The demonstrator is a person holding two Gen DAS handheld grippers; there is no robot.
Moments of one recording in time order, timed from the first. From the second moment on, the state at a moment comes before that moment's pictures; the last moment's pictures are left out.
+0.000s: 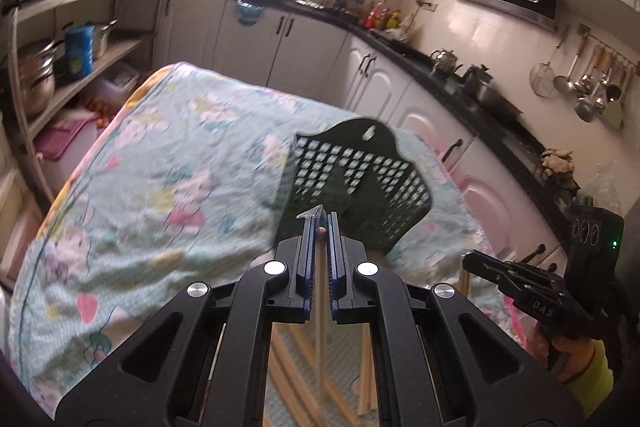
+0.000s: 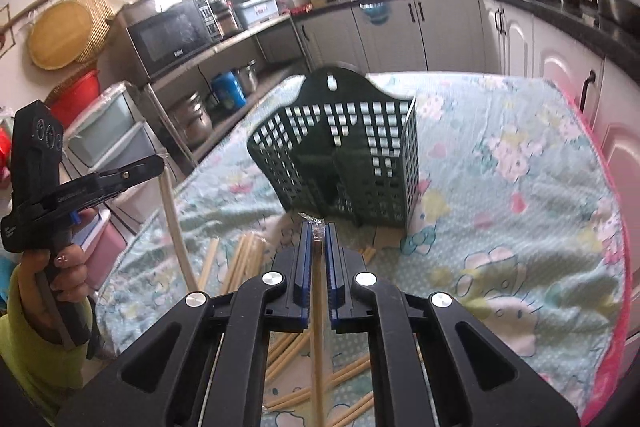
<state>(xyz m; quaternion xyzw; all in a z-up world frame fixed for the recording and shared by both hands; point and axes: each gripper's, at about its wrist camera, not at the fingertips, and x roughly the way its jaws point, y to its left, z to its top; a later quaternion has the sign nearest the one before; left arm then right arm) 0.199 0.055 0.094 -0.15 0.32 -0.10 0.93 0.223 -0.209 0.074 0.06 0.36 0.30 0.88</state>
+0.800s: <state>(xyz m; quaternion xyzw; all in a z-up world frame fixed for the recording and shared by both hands) 0.228 0.023 0.197 -0.10 0.22 -0.13 0.96 0.245 -0.221 0.176 0.09 0.20 0.30 0.93</state>
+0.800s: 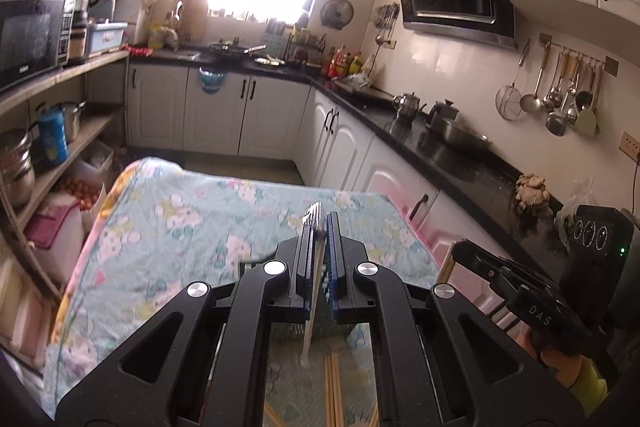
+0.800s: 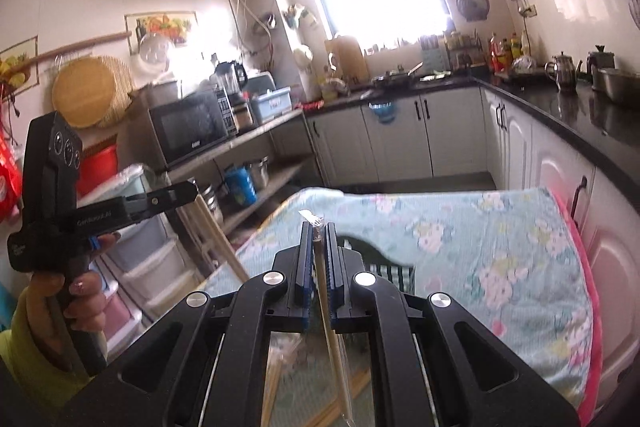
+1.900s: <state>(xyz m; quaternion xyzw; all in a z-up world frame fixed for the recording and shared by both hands) 0.293 0.034 0.175 -0.10 0.18 -0.09 0.97 0.343 -0.197 0.182 0.10 0.14 0.23 0.96</state>
